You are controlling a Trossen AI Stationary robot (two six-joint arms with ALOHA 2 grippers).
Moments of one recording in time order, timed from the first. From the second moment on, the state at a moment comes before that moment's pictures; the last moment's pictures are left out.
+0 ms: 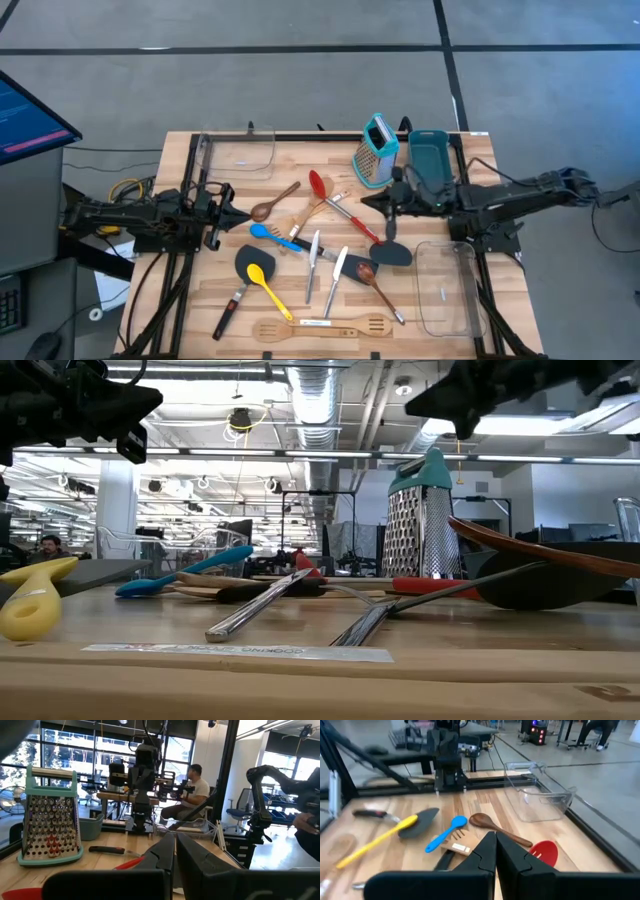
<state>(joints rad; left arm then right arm) -0.02 0.18 0.01 0.35 0.05 -0.14 0.08 1.03 0.61 0.17 0.26 0.04</state>
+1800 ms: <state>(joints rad) -0.02 0.18 0.01 0.34 0.05 -0.14 -0.14 1.69 1.10 -0.70 0.00 0.36</state>
